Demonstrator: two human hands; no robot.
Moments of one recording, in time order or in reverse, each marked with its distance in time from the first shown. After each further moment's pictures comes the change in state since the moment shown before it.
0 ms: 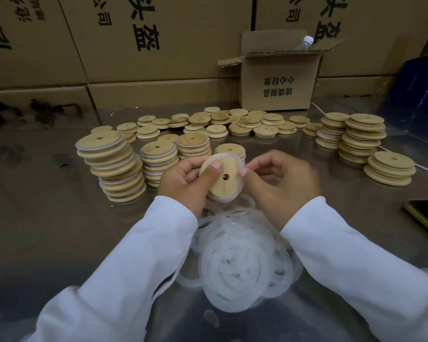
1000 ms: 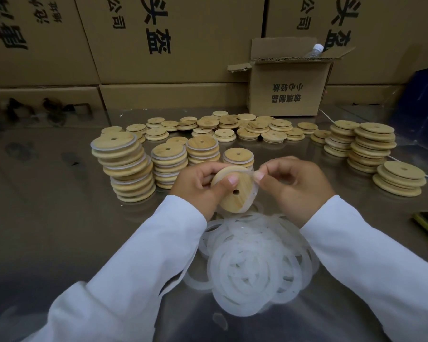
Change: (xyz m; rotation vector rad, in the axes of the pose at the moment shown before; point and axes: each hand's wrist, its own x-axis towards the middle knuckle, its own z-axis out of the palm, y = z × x) left_hand -0.002 0.011 -0.008 0.207 -0.183 0.094; right_hand 0.011 -0.004 -0.009 -0.029 -0.177 0.077
